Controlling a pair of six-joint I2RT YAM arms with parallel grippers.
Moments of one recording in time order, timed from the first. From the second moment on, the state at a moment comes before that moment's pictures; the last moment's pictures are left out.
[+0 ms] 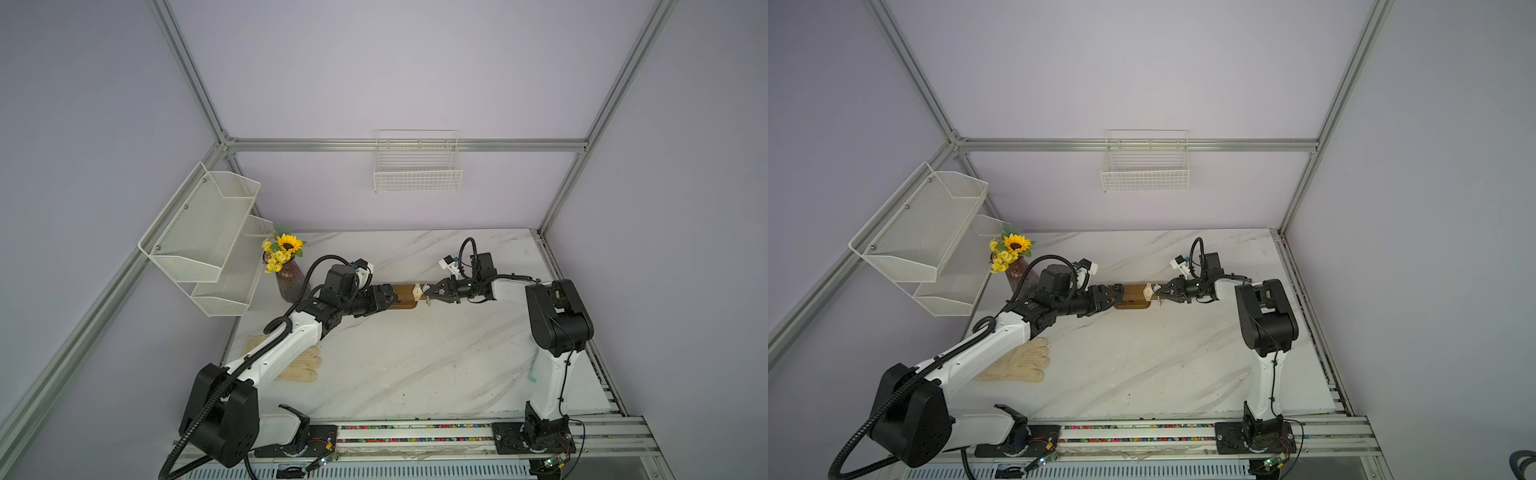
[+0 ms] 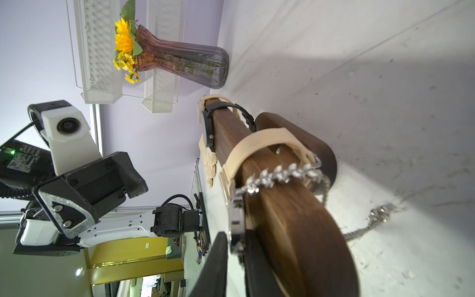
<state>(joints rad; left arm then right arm) -0.43 1.33 0.92 -0.22 0.48 -0.72 0.19 2.01 1.17 -0.03 -1.20 0.45</state>
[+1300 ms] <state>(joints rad) -0.40 1.35 0.92 -0.21 0.49 -0.69 0.45 1.88 1.49 -0.59 -0.18 0.33</state>
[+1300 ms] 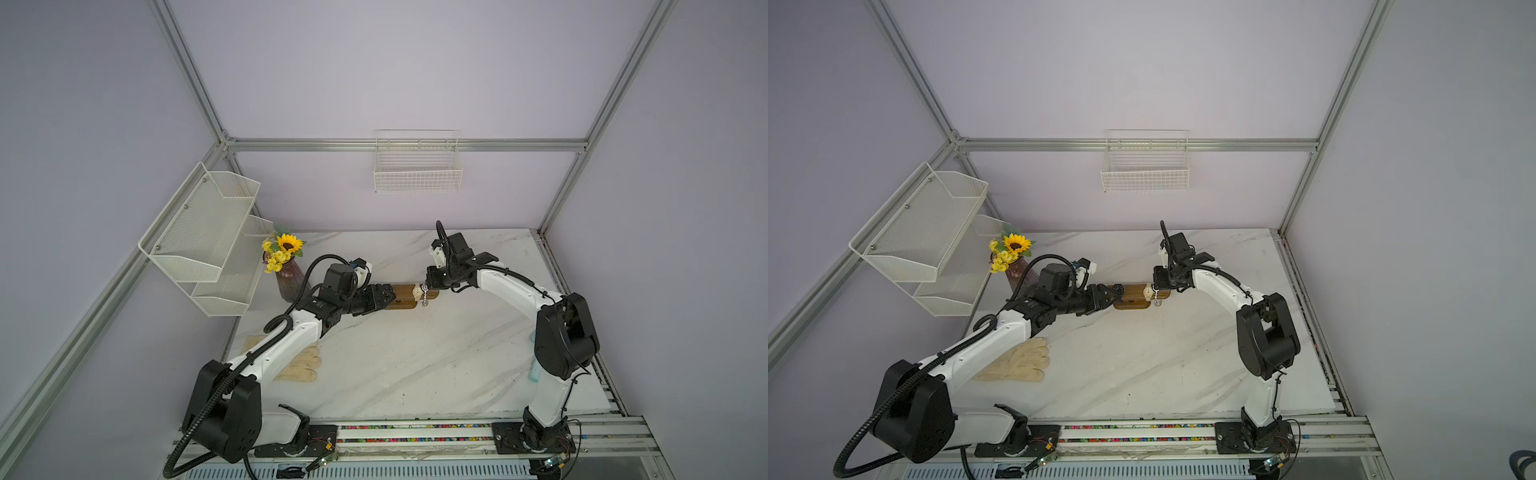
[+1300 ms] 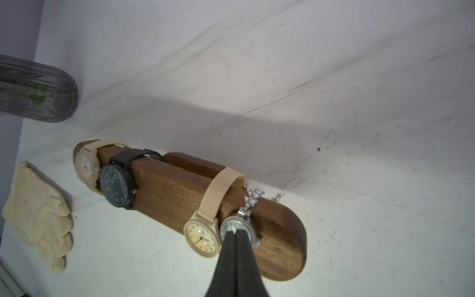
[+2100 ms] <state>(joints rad) -0.39 1.38 0.92 -0.20 0.50 -0.69 0.47 1.97 1.57 -0.59 -0.14 0.32</state>
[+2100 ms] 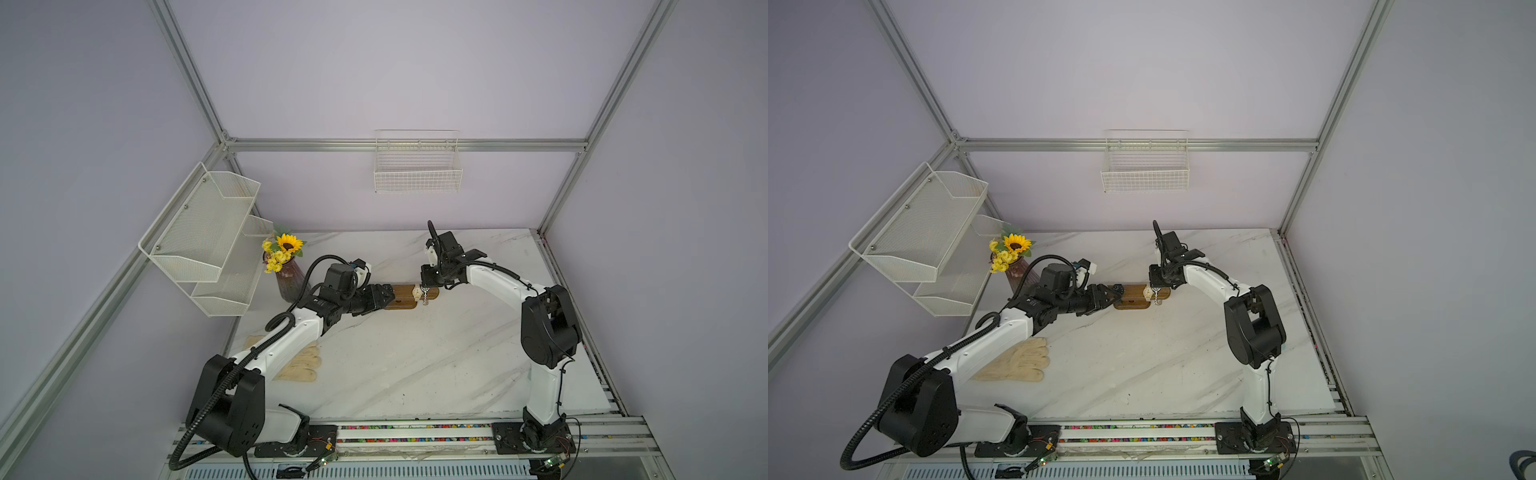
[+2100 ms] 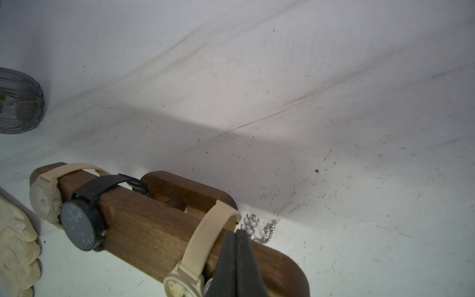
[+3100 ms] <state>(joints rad) -0.31 1.48 0.95 -0.31 0.33 -0.67 0.49 1.81 1.40 -0.58 -0.19 0.35</state>
